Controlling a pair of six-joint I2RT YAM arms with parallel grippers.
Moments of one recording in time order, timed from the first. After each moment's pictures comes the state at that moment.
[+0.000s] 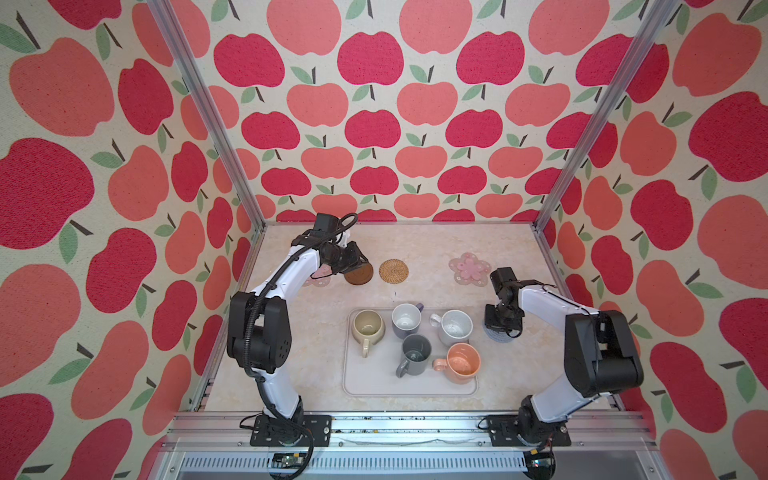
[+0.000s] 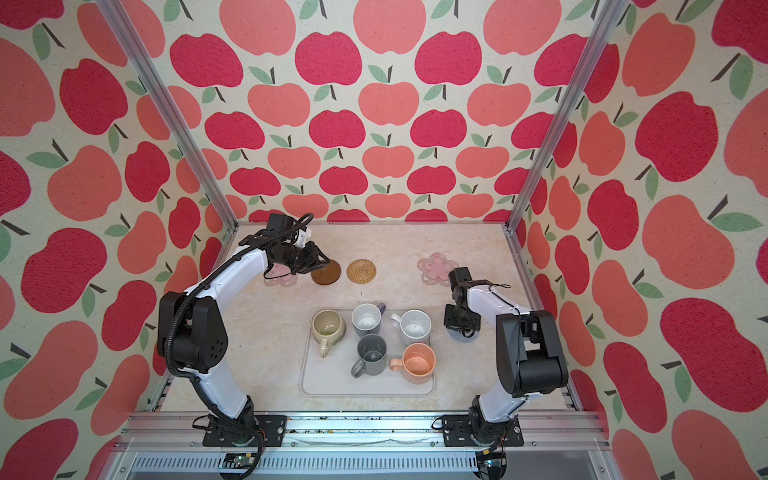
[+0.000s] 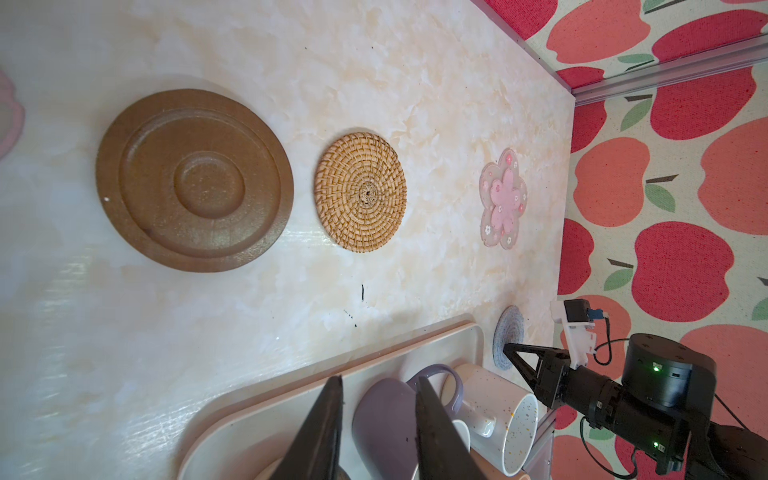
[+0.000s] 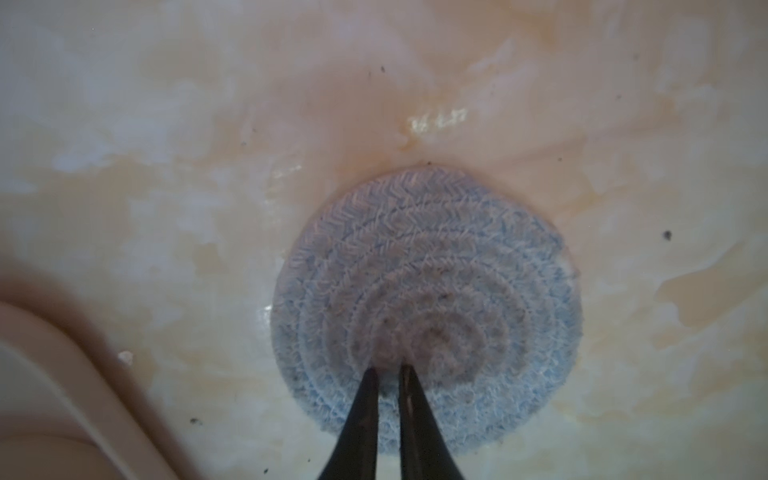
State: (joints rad) left arm -0.22 1.80 1.49 -0.67 0.52 -0.50; right arm 0.21 1.61 0.91 -0.76 0.07 0.33
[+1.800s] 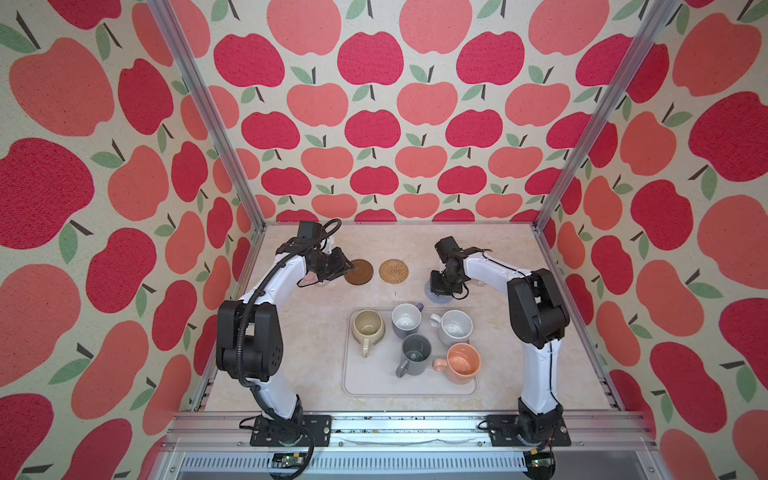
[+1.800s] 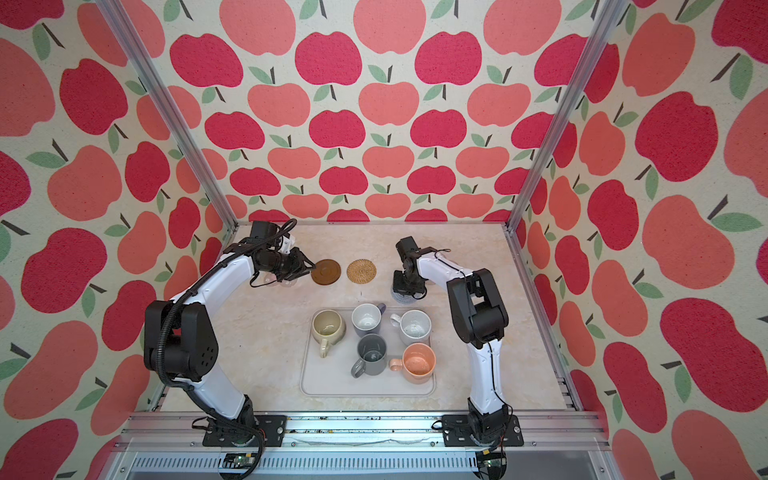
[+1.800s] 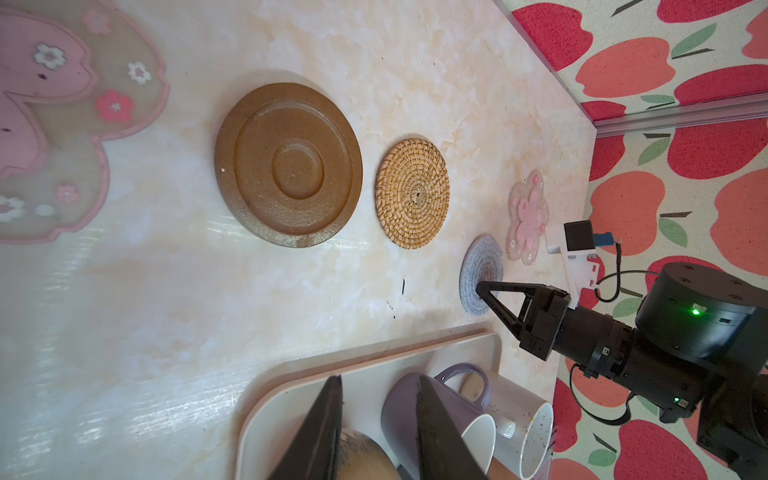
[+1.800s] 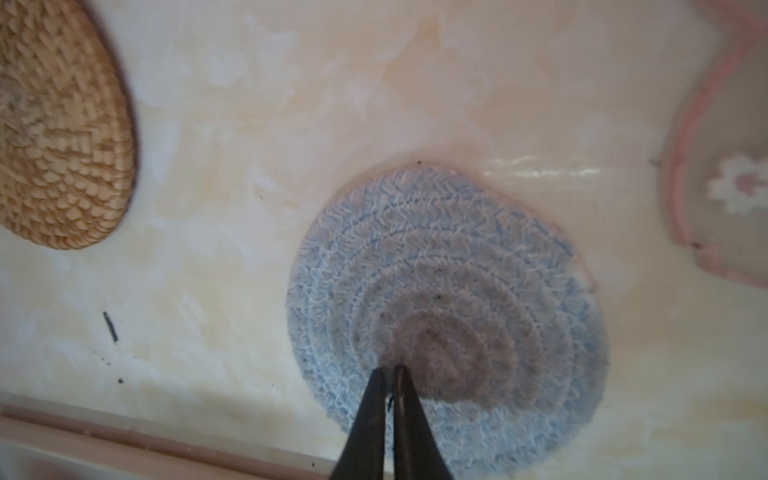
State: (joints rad) left arm -0.12 1.72 1.37 -0.66 0.52 -0.50; right arm 0.50 2.10 1.55 -0.74 -0.12 0.46
